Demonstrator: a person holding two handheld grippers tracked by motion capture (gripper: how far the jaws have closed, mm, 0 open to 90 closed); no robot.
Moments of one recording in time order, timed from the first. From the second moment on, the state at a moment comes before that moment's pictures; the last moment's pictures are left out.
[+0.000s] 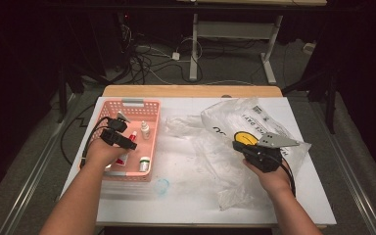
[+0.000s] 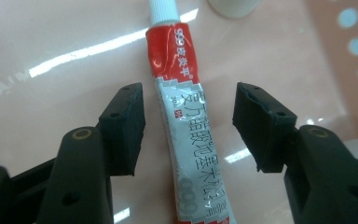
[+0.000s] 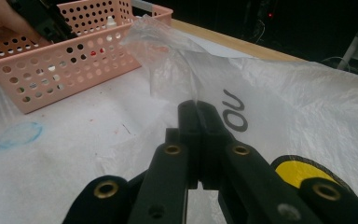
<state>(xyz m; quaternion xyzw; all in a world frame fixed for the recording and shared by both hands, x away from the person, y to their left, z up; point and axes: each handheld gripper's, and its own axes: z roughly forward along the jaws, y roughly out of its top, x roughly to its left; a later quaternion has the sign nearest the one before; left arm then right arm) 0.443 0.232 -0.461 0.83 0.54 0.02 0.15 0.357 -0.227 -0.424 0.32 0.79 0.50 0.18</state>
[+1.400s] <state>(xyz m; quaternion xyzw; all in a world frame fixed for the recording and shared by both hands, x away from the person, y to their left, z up) 0.444 0.232 -0.458 0.82 0.55 0.01 0.15 0.355 -0.230 -0.421 0.31 0.79 0.50 0.18</state>
